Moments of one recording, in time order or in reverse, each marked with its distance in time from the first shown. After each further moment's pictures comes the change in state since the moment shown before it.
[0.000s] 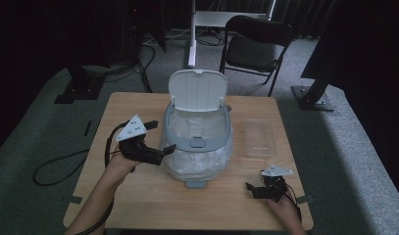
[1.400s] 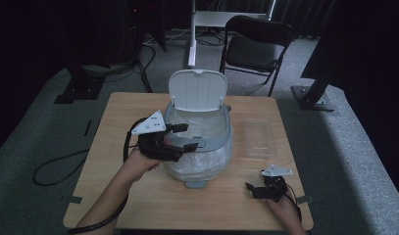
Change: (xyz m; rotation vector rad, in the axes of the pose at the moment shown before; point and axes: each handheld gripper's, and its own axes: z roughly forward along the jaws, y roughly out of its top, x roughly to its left) left arm -0.031 0.039 0.026 -0.030 -0.229 0.012; right arm 0.000 0.000 0.000 0.000 0.000 -0.001
